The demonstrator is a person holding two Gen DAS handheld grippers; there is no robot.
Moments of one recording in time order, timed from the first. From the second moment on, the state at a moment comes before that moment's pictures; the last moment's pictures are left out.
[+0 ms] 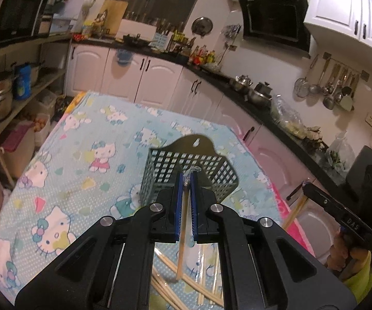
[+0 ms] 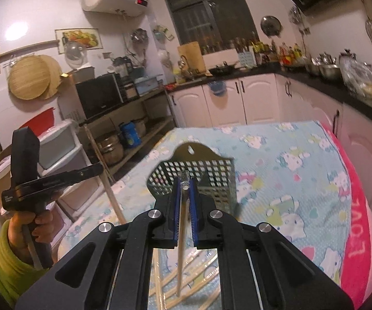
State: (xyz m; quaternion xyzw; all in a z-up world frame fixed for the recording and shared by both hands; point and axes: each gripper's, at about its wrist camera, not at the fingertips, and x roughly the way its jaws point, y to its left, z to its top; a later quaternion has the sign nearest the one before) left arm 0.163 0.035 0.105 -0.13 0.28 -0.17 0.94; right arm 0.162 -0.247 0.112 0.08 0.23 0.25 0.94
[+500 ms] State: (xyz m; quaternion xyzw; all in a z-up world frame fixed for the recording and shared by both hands) left arm 0.189 0.021 0.176 -0.11 0.21 -0.17 0.96; right arm 0.191 -0.240 0.180 0.07 0.14 0.24 0.96
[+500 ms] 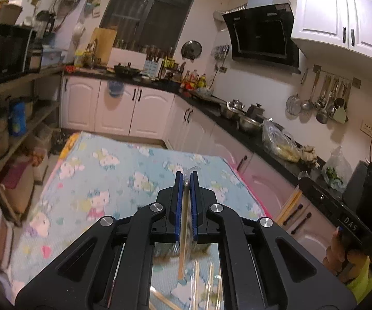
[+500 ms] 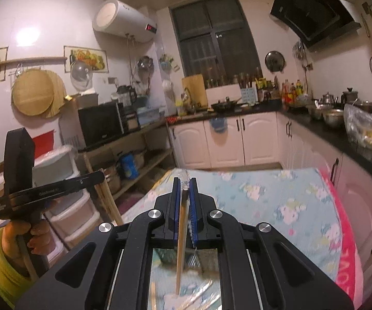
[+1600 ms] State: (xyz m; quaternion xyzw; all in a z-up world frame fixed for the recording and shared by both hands) left arm 0.273 0.023 0.122 -0.13 0.21 -0.10 0.96; right arm 0.303 -0.233 0.135 0.06 0.13 0.17 0.98
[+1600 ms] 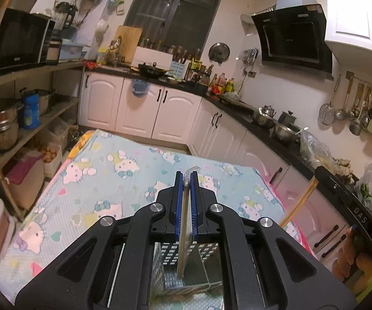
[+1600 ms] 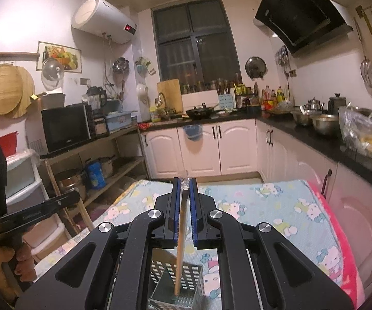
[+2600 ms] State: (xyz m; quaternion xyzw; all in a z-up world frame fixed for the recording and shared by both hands) left arm 0.255 0.040 0.074 -0.15 0.24 -0.12 0.95; right arm 0.289 -0.226 0.086 0.05 0.20 0.13 0.97
